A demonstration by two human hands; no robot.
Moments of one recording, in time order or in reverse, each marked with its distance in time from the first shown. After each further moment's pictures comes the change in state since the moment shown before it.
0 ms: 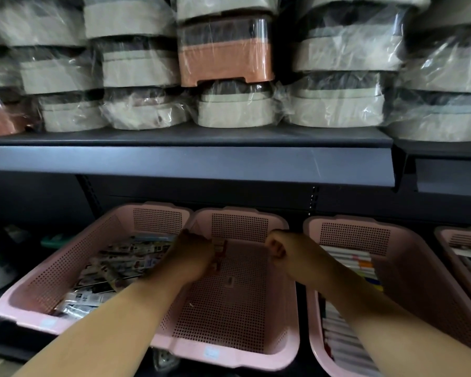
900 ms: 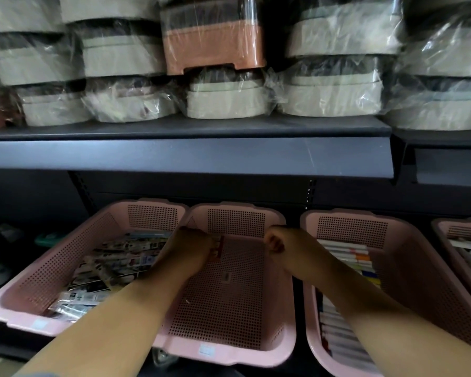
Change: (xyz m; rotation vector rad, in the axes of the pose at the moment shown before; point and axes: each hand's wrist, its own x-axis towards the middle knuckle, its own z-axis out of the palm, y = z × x) left_hand 0.004 0.003 0.007 -0.281 0.124 -0.213; right_hand 0.001 0.008 0.005 0.053 0.019 0.037
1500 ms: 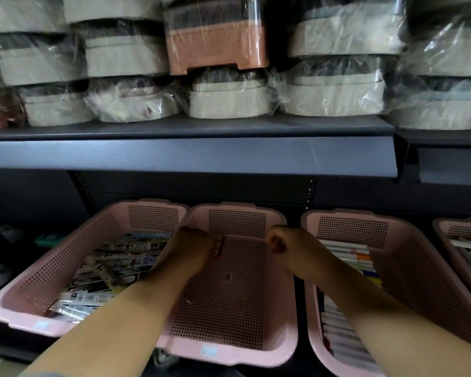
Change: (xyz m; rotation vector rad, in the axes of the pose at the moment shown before) left_hand 0.004 -0.002 0.006 -0.060 0.048 0.007; right_hand -0.002 -0.001 -0.001 0.016 0.006 0.019
